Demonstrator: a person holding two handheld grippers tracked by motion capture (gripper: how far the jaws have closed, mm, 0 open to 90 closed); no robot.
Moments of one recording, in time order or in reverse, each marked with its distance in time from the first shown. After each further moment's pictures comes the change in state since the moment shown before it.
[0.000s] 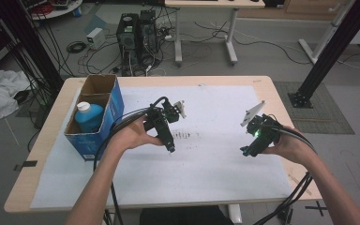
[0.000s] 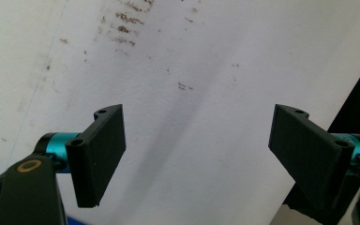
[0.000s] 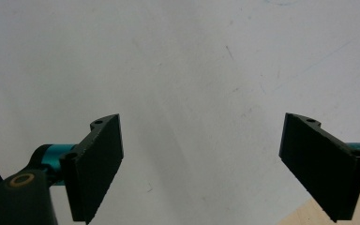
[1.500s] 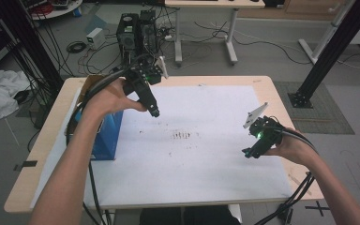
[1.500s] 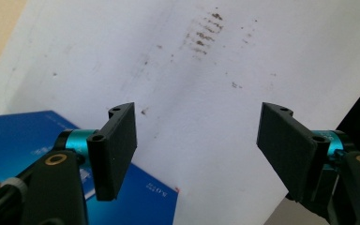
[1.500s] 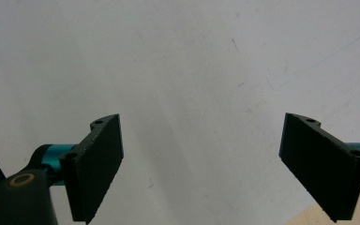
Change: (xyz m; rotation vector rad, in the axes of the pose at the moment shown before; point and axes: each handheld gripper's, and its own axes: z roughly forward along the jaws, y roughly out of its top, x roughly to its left) left arm 0.040 0.001 -0.091 -0.060 0.085 -0.070; right arm -0.003 -0.009 0.004 -0.009 0.028 -0.007
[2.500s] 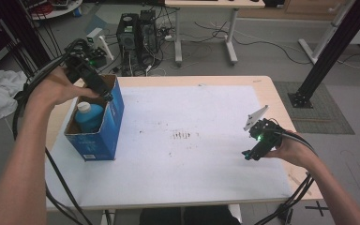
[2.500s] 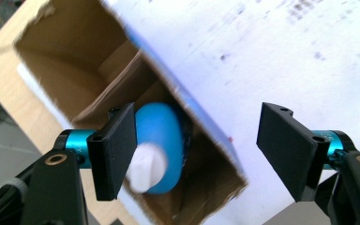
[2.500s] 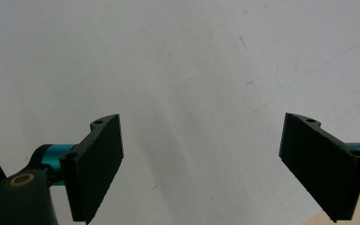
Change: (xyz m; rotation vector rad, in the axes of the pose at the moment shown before) left arm 0.069 -0.080 -0.061 -0.007 0.147 -0.262; right arm 0.002 -0.006 0.005 -0.013 0.016 -0.002
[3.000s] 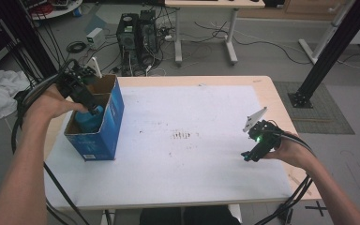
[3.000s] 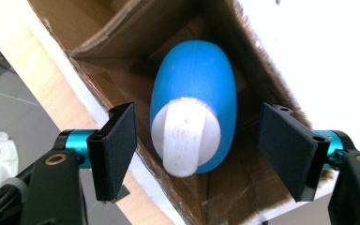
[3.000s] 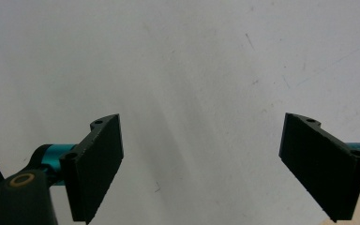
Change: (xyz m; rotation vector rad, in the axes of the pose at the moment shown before) left arm 0.033 -0.040 0.041 0.140 0.065 -0.111; right arm 0.001 -0.002 0.006 -0.002 0.014 0.003
